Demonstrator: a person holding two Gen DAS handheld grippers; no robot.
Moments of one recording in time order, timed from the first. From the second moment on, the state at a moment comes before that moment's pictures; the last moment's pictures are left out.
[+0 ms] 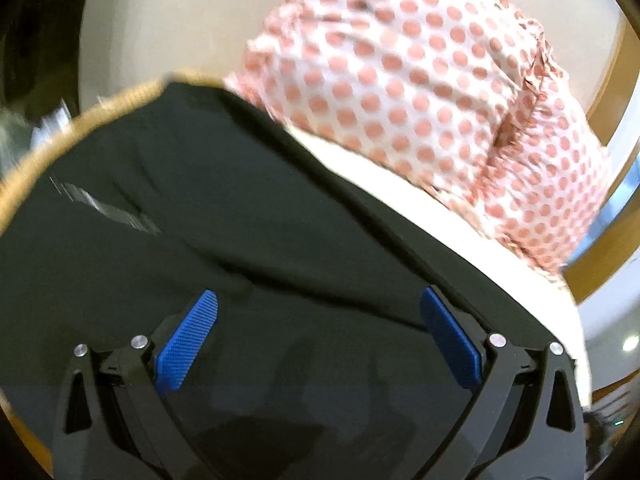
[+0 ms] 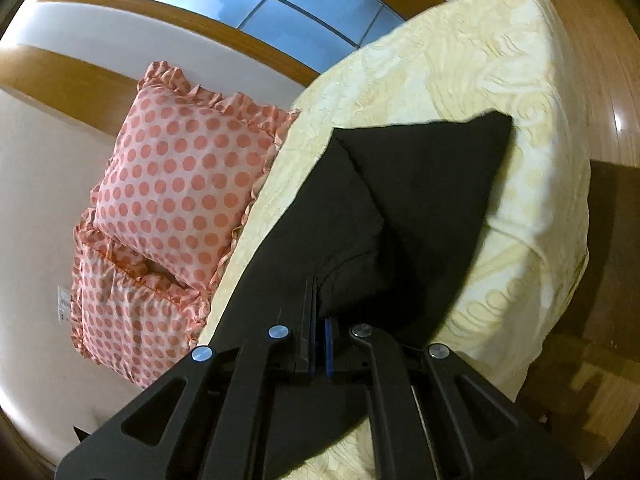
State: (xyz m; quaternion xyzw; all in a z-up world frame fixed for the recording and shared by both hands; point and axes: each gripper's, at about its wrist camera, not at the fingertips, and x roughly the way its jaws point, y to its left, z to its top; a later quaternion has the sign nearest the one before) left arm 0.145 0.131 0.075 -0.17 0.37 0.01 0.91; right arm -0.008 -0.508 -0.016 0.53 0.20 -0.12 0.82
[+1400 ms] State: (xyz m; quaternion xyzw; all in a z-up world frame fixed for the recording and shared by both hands) left arm -0.011 0.217 0.042 -0.30 0.35 0.11 0.88; right arm -0.005 -0.555 -0.007 0.50 0.21 -0.17 0.83
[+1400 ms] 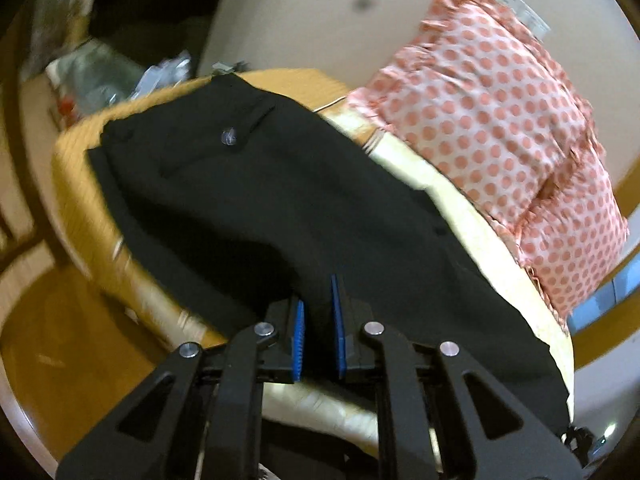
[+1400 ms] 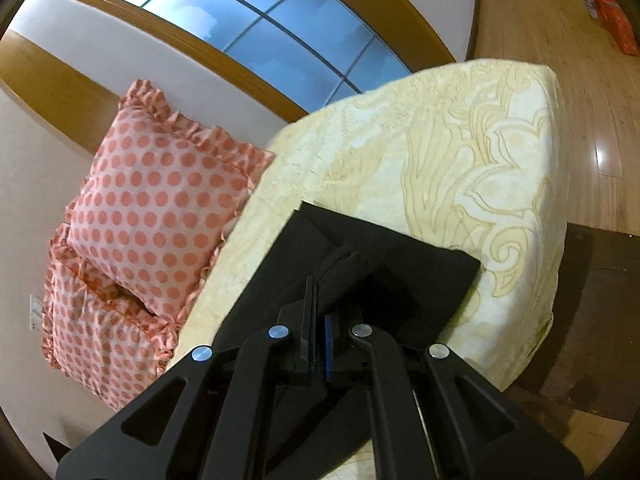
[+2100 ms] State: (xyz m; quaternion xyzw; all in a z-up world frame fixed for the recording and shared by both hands) left arm -0.037 0.207 0.025 -0.29 0.33 0.10 0.89; right arm -0.031 -0.566 -0.021 0.51 0.22 -0.19 0.81
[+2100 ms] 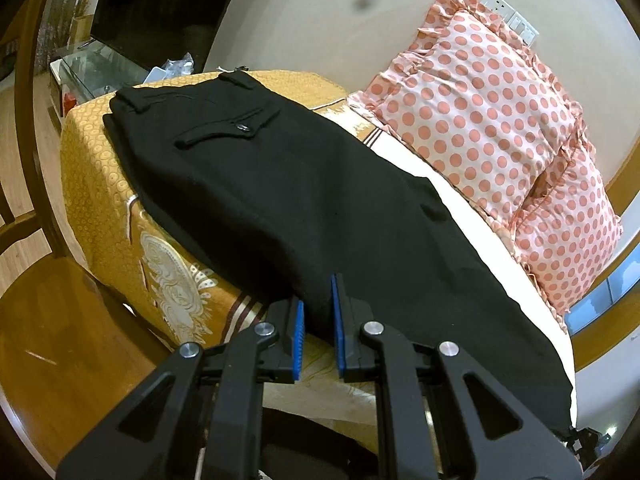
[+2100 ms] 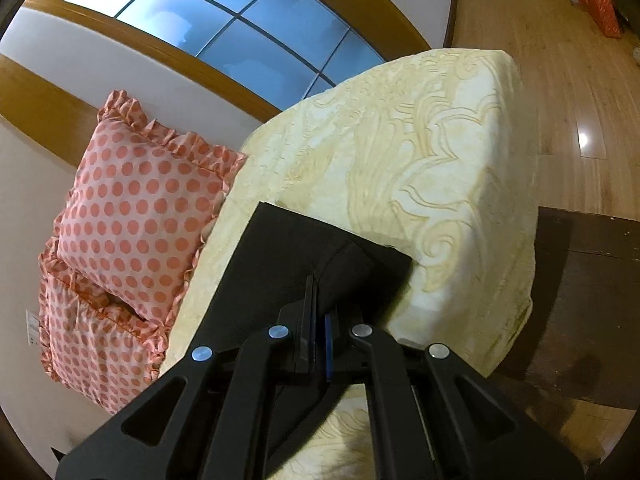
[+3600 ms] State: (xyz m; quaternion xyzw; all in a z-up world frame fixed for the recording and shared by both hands) left arm -0.001 0.119 0.000 -0.10 0.29 0.00 0.95; right arm -0.027 -0.539 -0.006 0.48 0.18 -0.14 0.85
